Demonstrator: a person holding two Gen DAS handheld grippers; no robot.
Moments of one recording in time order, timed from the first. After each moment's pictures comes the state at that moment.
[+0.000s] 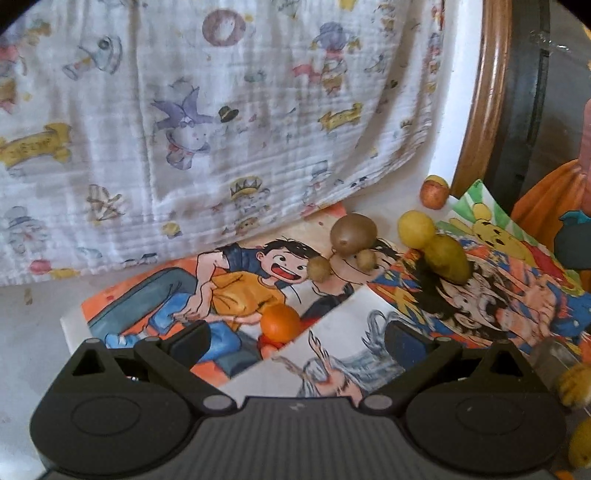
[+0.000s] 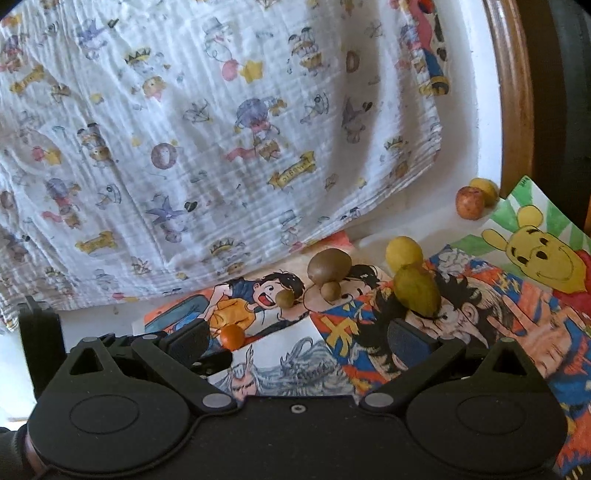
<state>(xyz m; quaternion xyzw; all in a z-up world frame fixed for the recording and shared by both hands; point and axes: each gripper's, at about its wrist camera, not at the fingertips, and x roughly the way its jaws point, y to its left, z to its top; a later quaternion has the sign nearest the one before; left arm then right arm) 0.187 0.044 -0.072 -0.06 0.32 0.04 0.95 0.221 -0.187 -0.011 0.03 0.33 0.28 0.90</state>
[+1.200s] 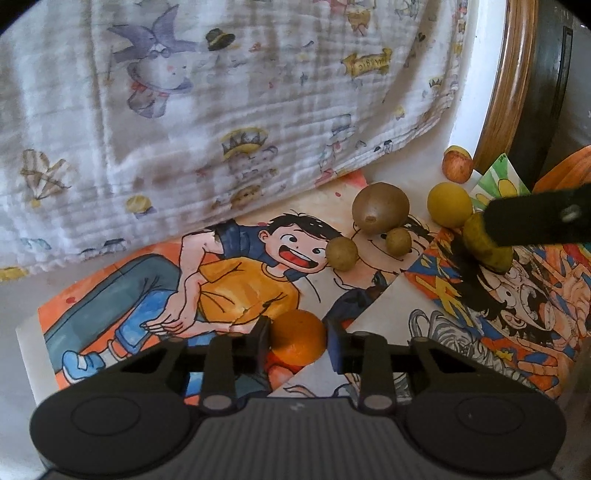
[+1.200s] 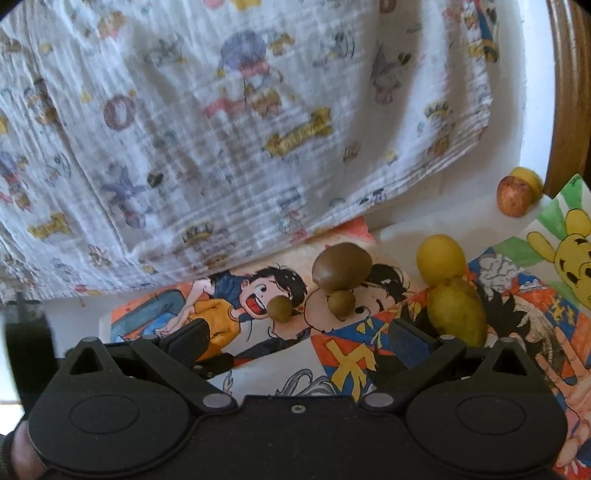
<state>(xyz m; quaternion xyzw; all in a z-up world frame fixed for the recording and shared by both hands) 0.242 0.060 -0.108 -0.07 0.36 0.04 0.93 0.305 -0.130 -0.056 -0.01 0.38 0.30 0.88</state>
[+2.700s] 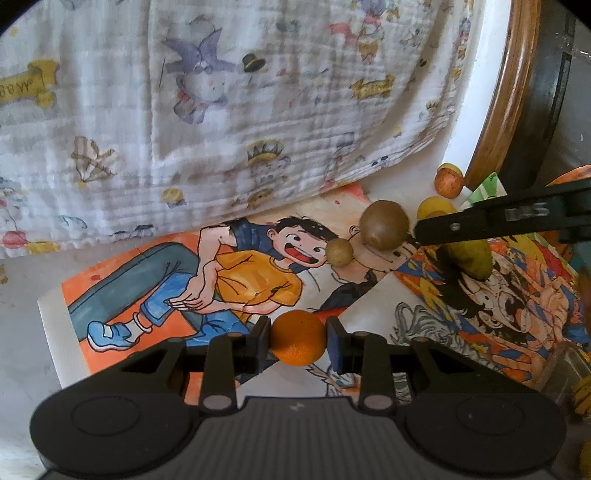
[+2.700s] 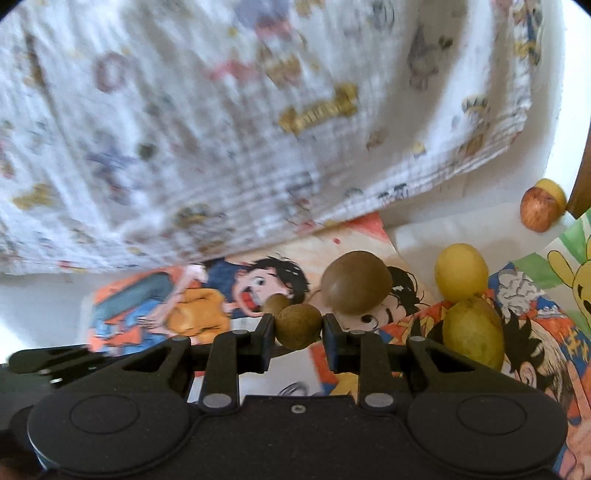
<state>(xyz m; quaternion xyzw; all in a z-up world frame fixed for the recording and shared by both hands) 0.207 0.067 -0.092 -0.10 0.34 0.03 0.93 0.323 -0.110 -0.061 -0.06 0.39 0.32 0.86</state>
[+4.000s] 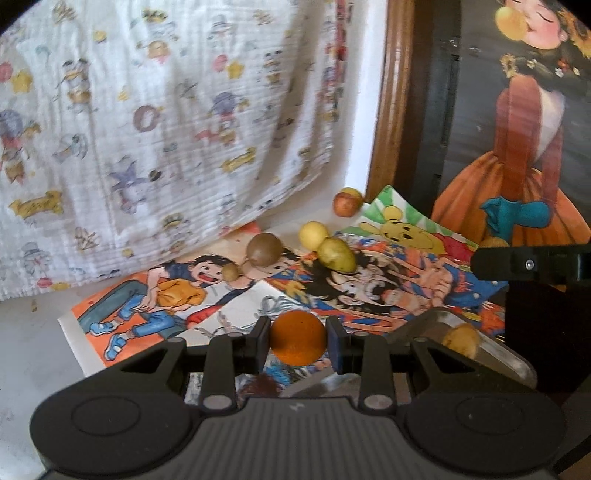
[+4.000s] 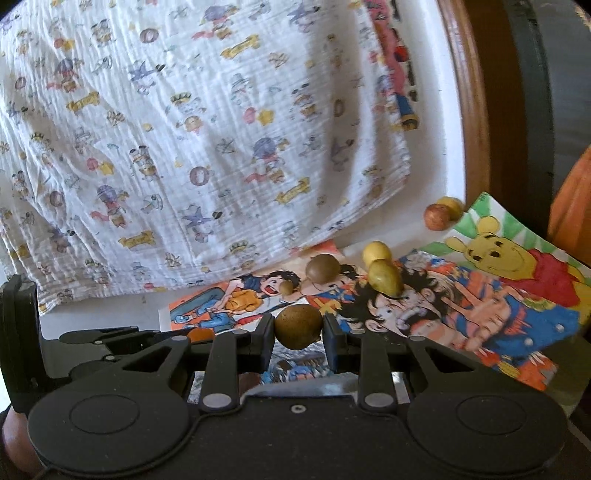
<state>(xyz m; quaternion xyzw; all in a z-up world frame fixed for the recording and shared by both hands) 0.076 -0.041 -0.009 -0.03 0.28 -0.04 0.96 0.101 -0.262 0.030 0.04 0.29 0.27 0.92</state>
